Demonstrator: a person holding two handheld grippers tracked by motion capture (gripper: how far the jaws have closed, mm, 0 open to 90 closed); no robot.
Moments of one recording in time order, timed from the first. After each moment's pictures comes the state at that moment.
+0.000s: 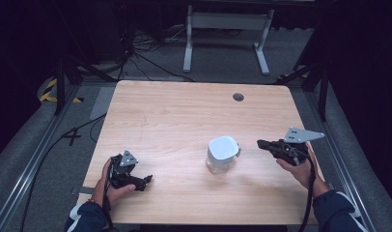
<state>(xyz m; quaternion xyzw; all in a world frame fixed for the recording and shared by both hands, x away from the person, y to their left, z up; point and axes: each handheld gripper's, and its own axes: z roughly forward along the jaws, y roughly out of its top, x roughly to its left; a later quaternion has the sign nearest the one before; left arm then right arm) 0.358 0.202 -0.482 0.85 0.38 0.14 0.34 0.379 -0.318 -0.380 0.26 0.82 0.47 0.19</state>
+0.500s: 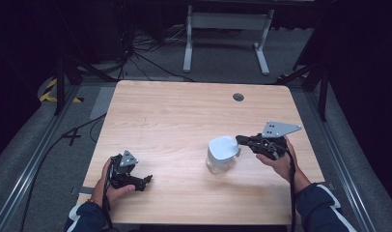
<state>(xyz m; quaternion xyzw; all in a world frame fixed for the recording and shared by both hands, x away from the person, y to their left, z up) 0.358 0.202 -0.482 0.85 0.38 0.14 0.34 0.390 -0.256 -0.365 0.20 0.83 0.49 0.17</state>
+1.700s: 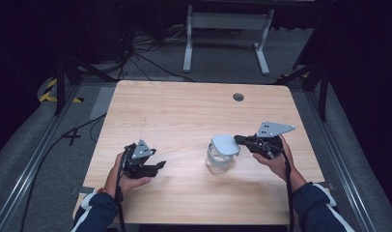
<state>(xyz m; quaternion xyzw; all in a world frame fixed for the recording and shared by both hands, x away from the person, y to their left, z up) 0.369 0.149 -0.434 0.85 0.29 0.16 0.40 0.397 -0.253 -0.376 0.22 0.84 0.47 0.19</state>
